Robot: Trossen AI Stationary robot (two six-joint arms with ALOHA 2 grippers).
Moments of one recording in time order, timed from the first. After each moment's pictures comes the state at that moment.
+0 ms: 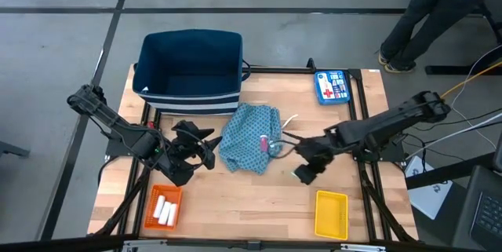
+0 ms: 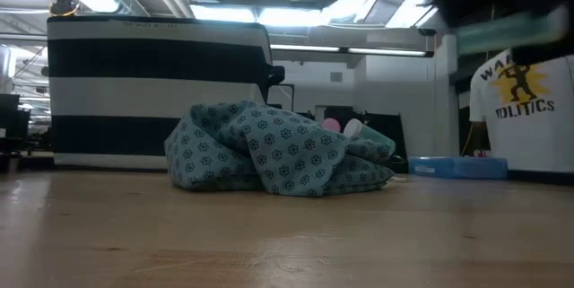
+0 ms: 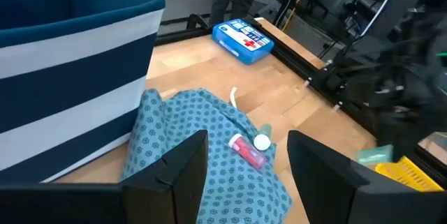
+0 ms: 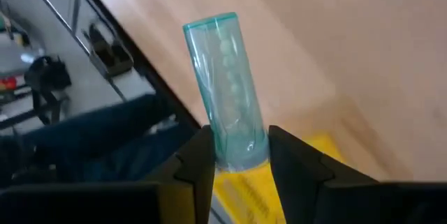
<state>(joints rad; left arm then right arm) -0.63 1.24 1.20 -0.79 -1.03 -1.21 0.36 1.32 0.93 -0.65 -0.37 1.25</state>
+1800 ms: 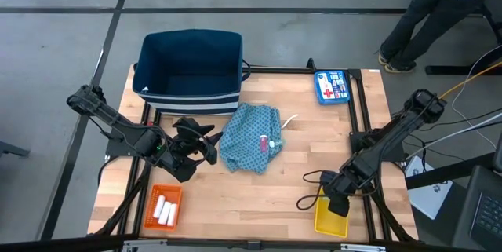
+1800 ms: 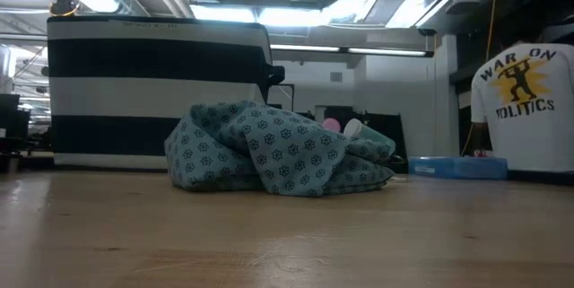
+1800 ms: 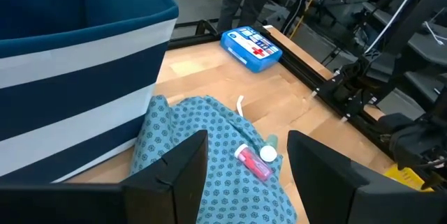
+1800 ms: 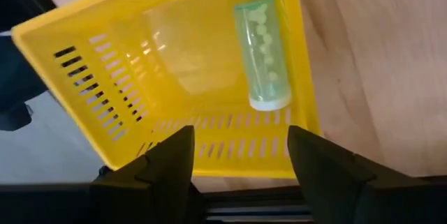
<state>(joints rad) -0.59 1.24 1.20 -0.78 -1.04 -1.23 0.78 1.37 0.78 -0.74 -0.33 1.28</state>
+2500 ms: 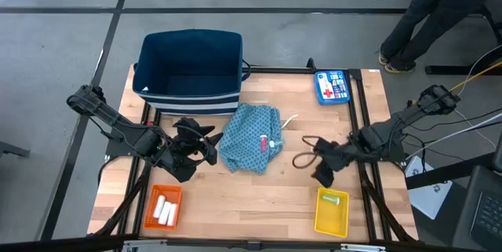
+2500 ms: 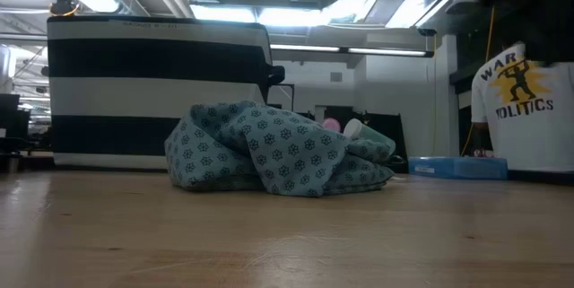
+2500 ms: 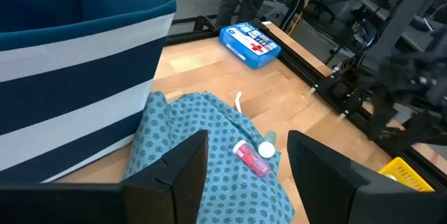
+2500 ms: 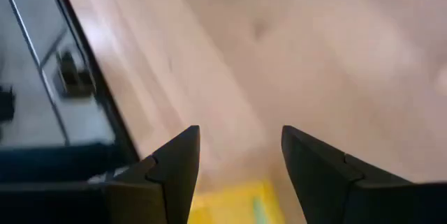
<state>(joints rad) -0.59 1.24 1.20 -0.78 -1.02 -1.23 0.52 1.09 0.78 -0.67 0.04 1.16</state>
